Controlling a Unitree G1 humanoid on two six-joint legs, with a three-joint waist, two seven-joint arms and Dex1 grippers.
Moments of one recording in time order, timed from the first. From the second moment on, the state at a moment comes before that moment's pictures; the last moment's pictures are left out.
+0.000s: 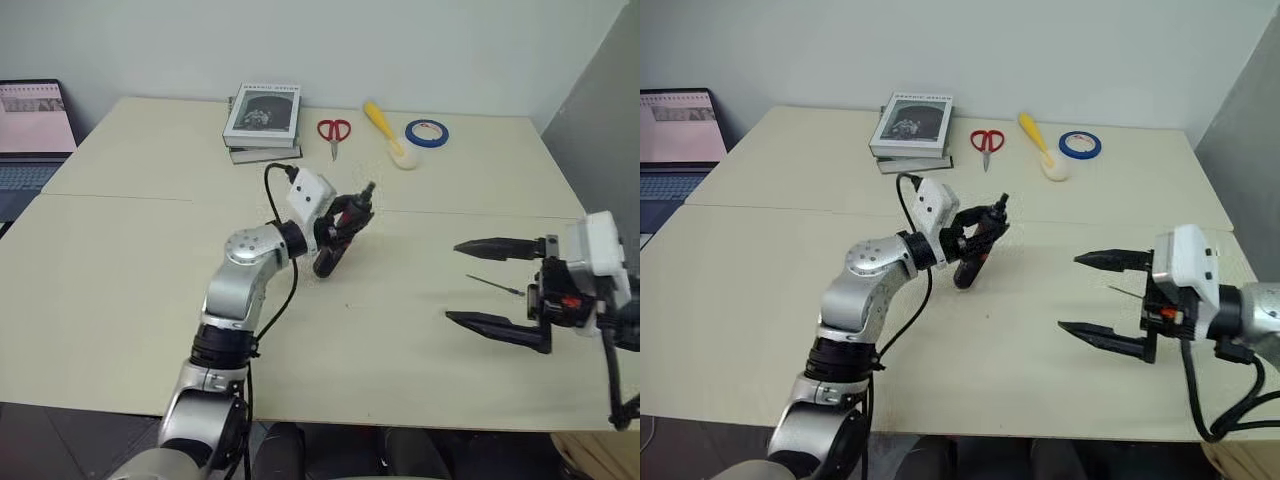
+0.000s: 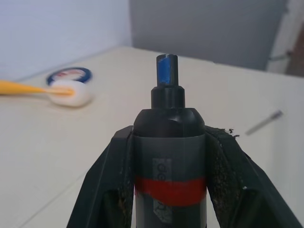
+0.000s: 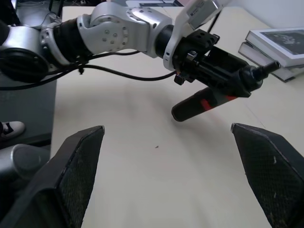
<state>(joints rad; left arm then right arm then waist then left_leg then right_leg) -0.60 0.15 -0.02 0.02 -0.15 0.35 -0.70 -0.11 -0.99 -0.35 -0.68 0.87 0.64 0.93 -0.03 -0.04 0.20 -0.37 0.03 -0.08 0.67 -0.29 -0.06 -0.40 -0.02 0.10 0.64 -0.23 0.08</state>
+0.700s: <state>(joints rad) -0.33 0.17 0.03 -0.13 -0.22 0.16 -0.54 -0.17 -0.96 -0.25 -0.67 0.85 0.64 0.89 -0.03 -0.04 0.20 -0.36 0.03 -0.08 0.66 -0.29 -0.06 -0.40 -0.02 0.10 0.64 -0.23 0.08</state>
